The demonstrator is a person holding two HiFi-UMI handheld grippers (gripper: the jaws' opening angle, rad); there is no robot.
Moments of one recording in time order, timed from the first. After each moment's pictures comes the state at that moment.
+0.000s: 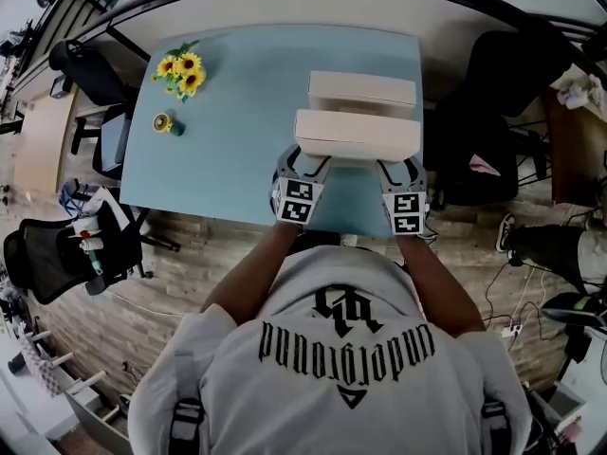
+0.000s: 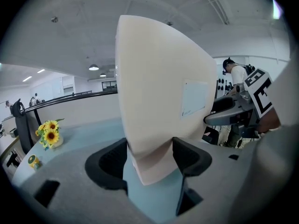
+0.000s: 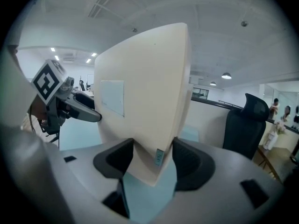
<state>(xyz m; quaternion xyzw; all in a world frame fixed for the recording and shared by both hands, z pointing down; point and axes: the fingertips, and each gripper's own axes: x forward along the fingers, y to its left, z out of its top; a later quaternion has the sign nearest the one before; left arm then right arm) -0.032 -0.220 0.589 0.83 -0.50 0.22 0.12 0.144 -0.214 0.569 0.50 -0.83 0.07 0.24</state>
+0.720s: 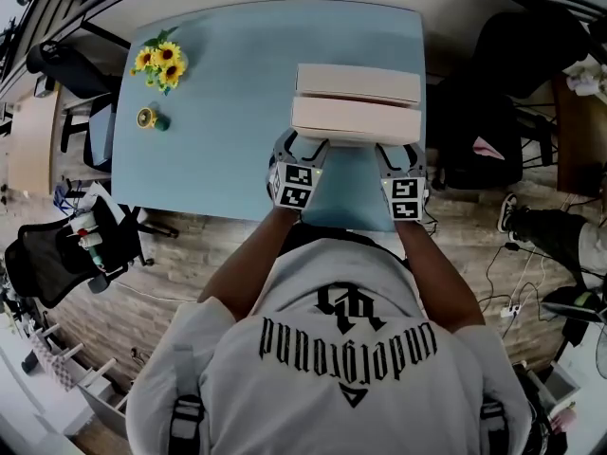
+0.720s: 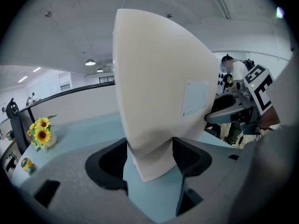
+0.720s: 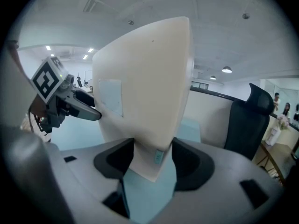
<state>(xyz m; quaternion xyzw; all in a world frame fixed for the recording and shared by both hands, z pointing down) -0.027 -0.264 0.639 0.82 -0.49 0.26 0.14 0.150 -0.258 0.619 0.50 -0.82 0.09 0.27</state>
